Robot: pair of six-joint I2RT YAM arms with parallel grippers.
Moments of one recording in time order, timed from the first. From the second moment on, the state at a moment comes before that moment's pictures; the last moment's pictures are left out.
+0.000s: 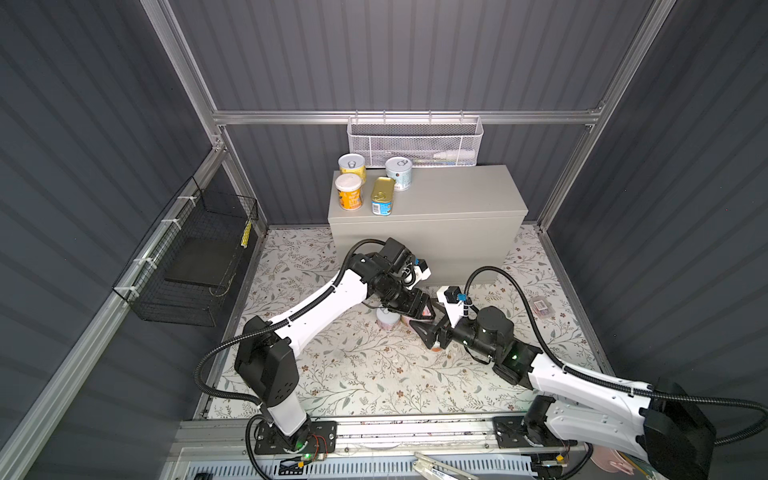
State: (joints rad) left arm -0.75 1.69 1.54 -0.95 0.58 -0.23; right arm 0.82 1.07 0.47 0.43 -0.12 0.17
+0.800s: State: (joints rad) left arm -0.74 1.69 1.54 -0.96 0.59 -0.23; right arm 0.83 1.20 0.48 0.56 -0.17 0.16
